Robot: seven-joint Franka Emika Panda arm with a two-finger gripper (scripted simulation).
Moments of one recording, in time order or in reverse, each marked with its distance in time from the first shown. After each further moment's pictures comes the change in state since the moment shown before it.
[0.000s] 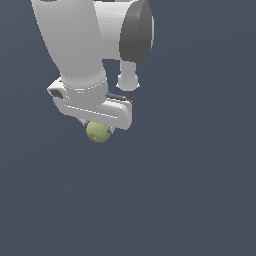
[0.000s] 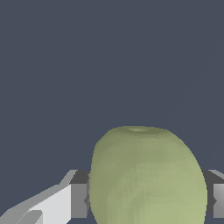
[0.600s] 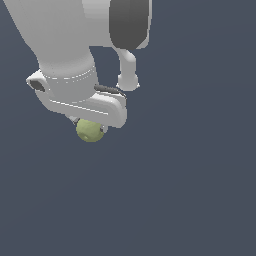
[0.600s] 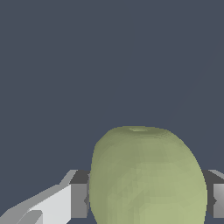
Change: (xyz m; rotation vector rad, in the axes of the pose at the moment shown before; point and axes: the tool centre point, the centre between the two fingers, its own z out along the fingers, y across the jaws) arm 0.025 0.006 -0.034 0.000 -0.001 0.000
